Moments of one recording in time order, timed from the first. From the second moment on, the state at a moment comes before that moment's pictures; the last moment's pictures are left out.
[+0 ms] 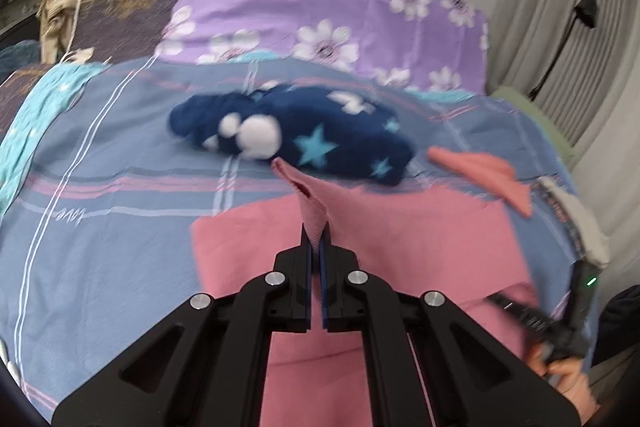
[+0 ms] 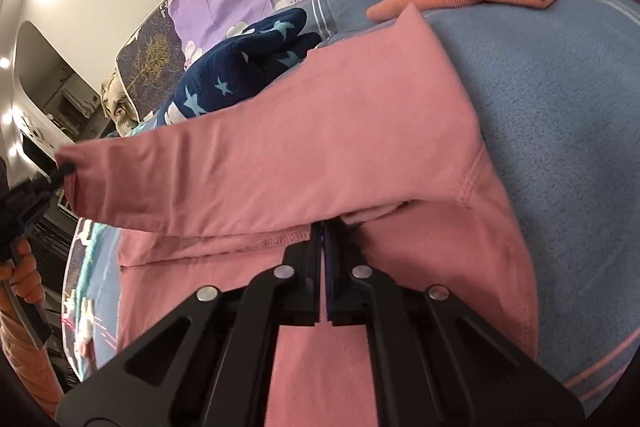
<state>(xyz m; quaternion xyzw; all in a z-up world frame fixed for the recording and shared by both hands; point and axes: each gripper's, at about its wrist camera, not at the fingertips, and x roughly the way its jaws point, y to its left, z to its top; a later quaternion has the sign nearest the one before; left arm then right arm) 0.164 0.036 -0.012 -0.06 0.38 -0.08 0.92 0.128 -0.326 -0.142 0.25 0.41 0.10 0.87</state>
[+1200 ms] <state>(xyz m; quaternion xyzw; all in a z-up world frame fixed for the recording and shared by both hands) 0.124 0.094 -0.093 0.02 0.38 0.11 0.92 0.090 -0.369 -0.108 0.15 0.41 -0.02 0.90</state>
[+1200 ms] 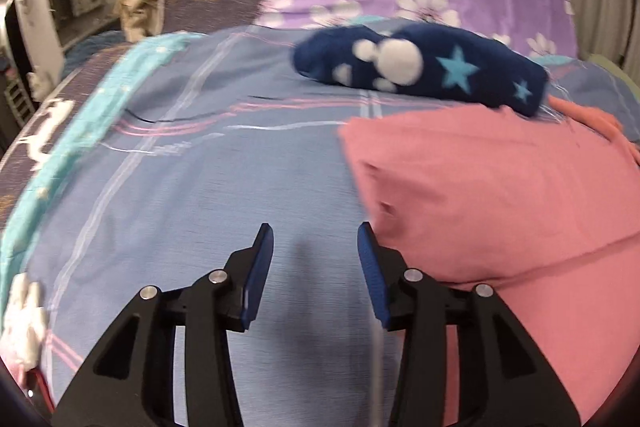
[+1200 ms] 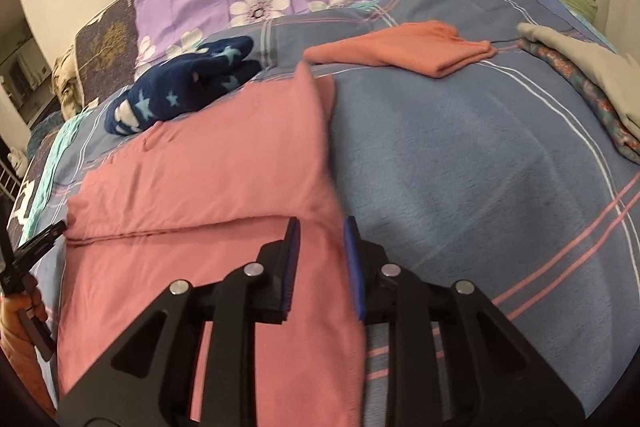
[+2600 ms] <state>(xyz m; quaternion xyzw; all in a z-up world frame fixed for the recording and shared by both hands) 0.165 -0.034 -0.130 0.11 0.40 -0.01 0.91 0.301 -0.392 -0.085 0.03 0.57 -0.06 0.82</state>
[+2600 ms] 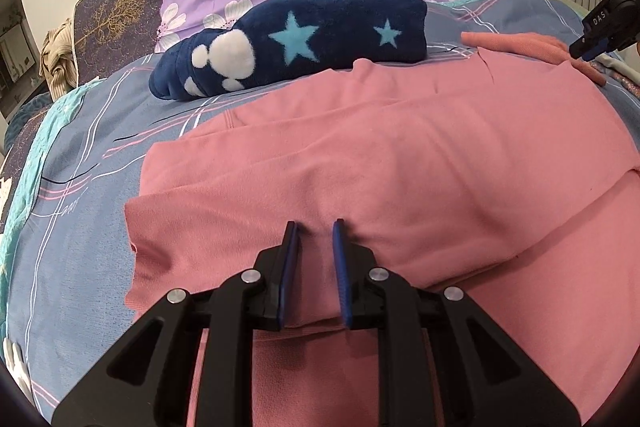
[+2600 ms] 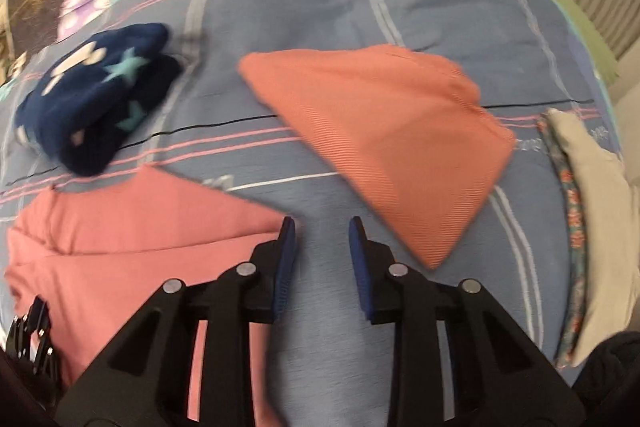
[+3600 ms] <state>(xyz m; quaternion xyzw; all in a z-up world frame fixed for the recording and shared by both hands) 0.156 0.036 -0.111 -0.01 0.40 -0.01 0.92 0.122 -0.336 -0.129 -0.04 0.42 0.03 0.91</state>
